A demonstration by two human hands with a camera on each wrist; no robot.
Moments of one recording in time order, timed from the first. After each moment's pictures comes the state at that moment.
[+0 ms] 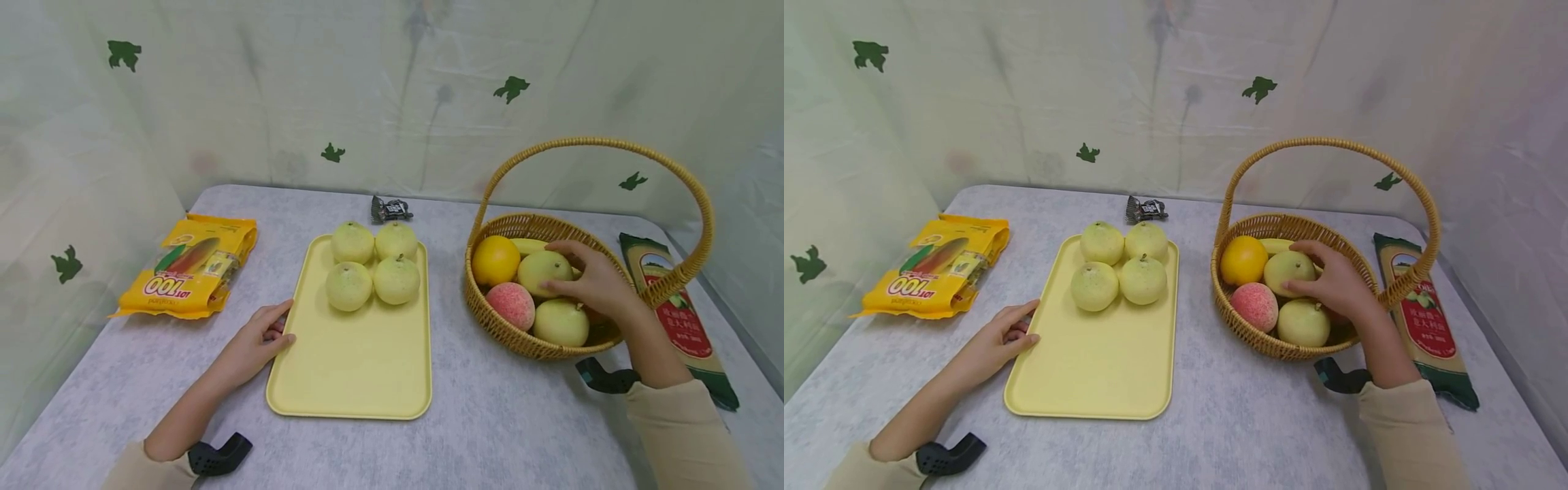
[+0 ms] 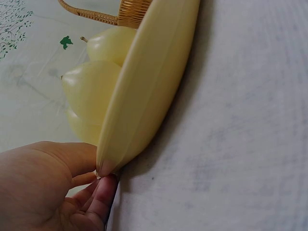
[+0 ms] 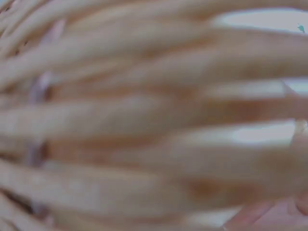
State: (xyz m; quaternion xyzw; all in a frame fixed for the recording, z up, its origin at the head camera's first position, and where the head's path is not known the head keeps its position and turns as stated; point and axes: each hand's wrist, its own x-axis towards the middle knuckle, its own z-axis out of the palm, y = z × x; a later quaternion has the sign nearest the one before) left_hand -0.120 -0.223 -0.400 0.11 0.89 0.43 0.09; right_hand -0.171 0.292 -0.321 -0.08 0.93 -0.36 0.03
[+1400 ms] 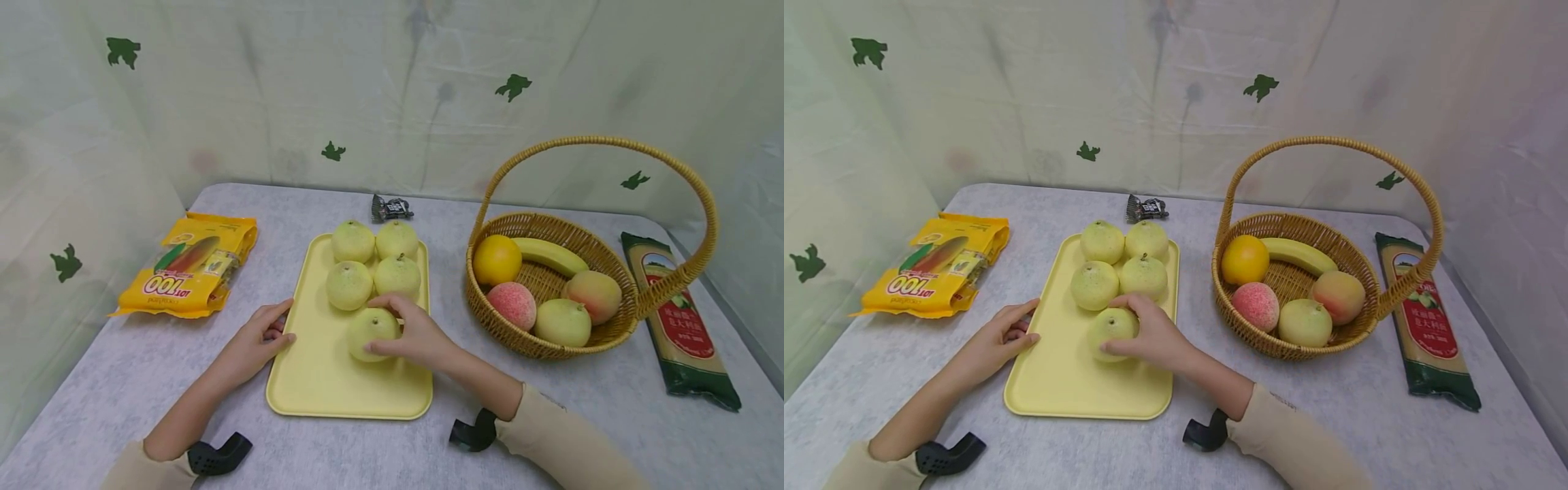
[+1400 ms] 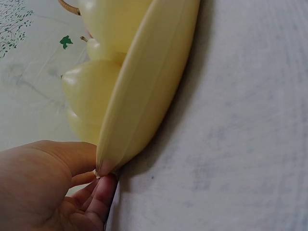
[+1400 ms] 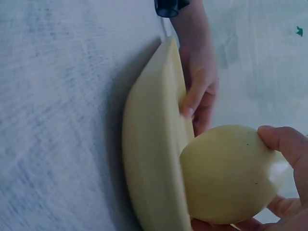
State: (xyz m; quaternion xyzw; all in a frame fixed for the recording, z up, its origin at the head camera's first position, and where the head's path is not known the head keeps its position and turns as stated) left_hand -0.121 -0.223 -0.400 0.12 0.89 0.43 0.09; right_hand -0.129 0.066 -0.370 -0.23 0.80 -0.53 0.12
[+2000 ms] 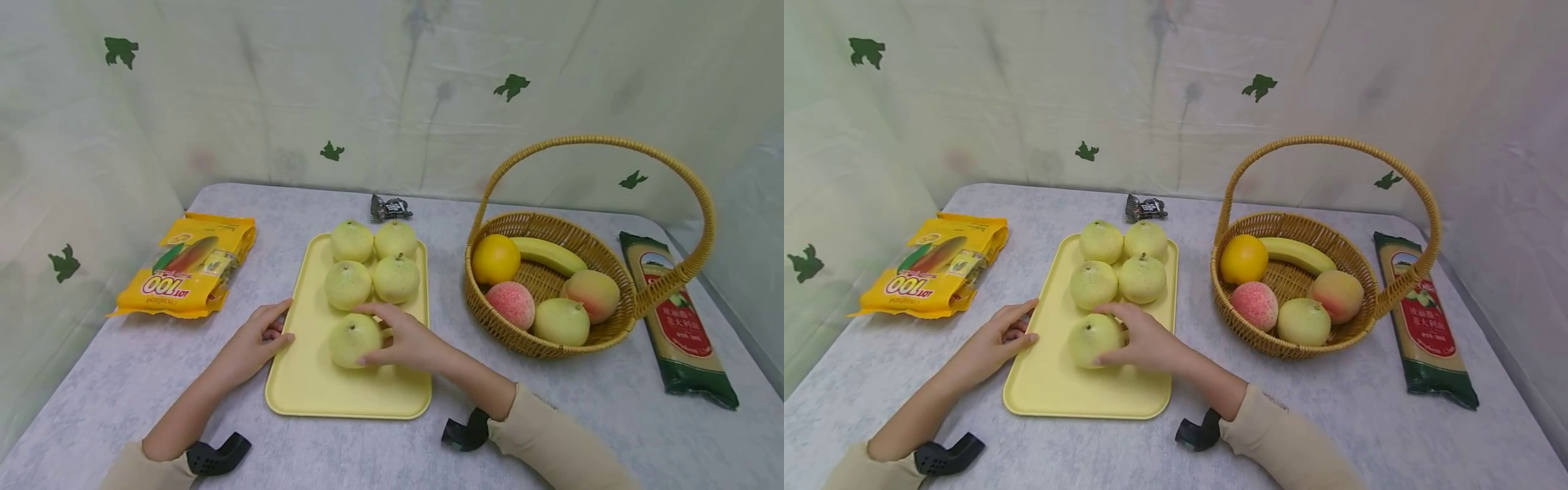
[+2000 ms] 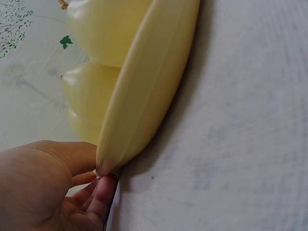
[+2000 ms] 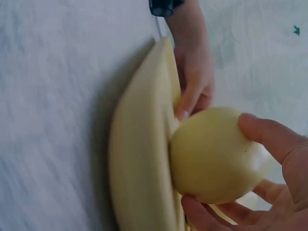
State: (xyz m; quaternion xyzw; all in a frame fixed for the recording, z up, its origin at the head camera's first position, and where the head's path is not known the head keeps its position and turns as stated) left_hand -0.120 -0.222 -0.398 0.12 0.89 0.42 0.09; right_hand -0.129 0.058 -0.370 -0.28 0.79 -0.51 0.20
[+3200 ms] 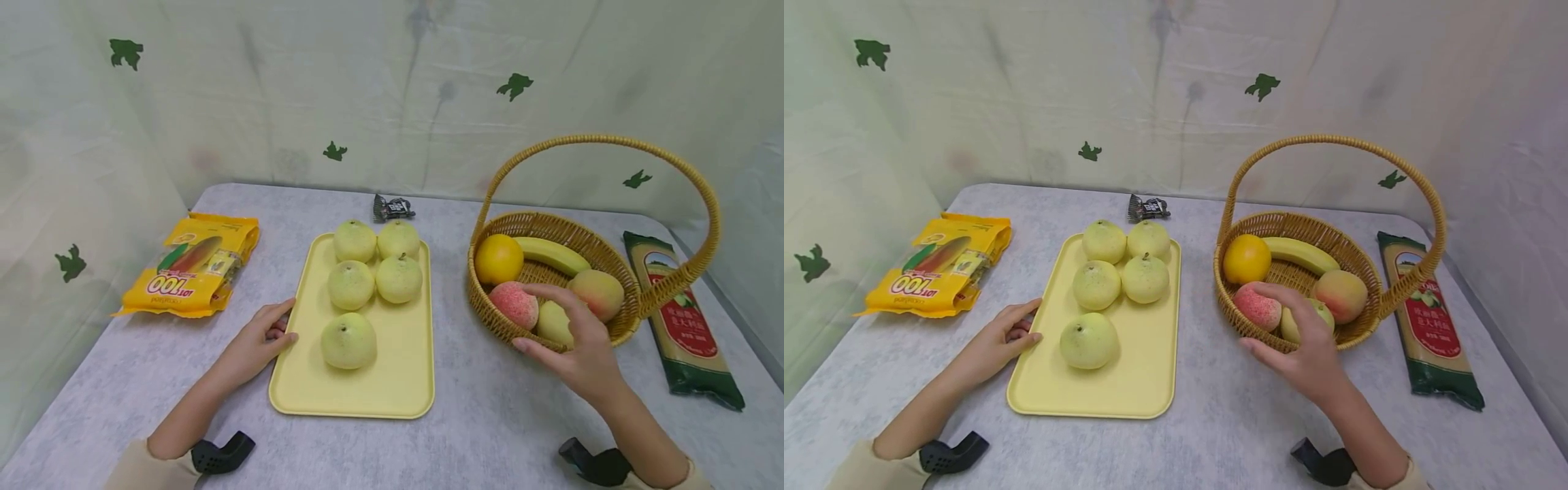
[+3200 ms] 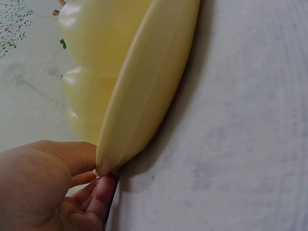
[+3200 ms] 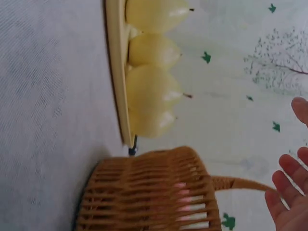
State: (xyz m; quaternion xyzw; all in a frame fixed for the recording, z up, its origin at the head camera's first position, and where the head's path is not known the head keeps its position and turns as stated) left_hand -0.121 -0.224 -0.401 0.12 0.89 0.42 0.09; right_hand -0.083 0.212 -0.326 -0.31 0.81 -0.42 -0.28
